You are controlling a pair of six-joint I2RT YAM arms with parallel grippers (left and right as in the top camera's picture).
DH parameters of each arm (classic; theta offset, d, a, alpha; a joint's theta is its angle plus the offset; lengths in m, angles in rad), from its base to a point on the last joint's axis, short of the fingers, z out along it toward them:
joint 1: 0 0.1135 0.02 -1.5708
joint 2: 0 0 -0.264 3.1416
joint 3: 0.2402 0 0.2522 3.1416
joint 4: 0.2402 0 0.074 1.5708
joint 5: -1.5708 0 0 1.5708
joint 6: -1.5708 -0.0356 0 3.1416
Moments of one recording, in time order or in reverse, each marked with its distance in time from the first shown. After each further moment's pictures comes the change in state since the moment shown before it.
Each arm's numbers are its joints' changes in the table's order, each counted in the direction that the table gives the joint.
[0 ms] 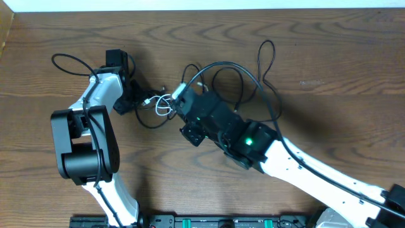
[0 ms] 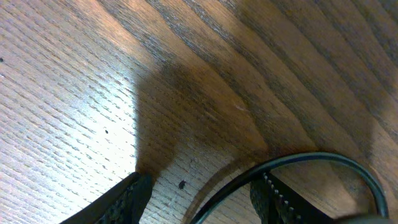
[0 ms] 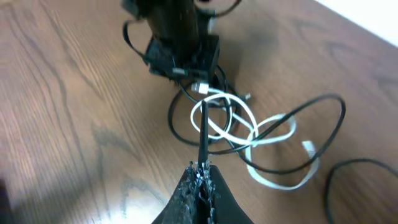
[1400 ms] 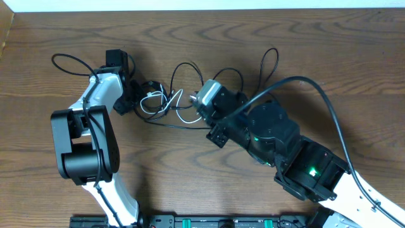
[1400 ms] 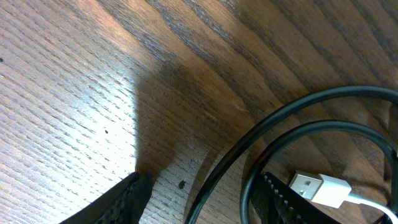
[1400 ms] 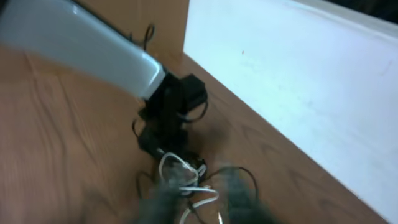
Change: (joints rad) left arm 0.000 0.000 0.000 -0.001 0.000 0.000; right arm 0.000 -0.335 -0.004 -0.030 -0.048 0.195
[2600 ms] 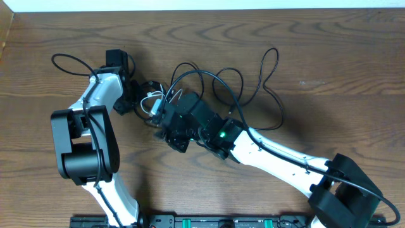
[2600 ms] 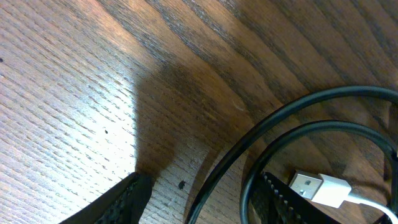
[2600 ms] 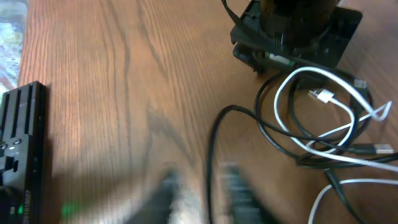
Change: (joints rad) left arm 0.000 0.000 0.000 0.000 0.000 0.000; right arm 0.002 0.582 0.000 -0.178 0.383 -0.096
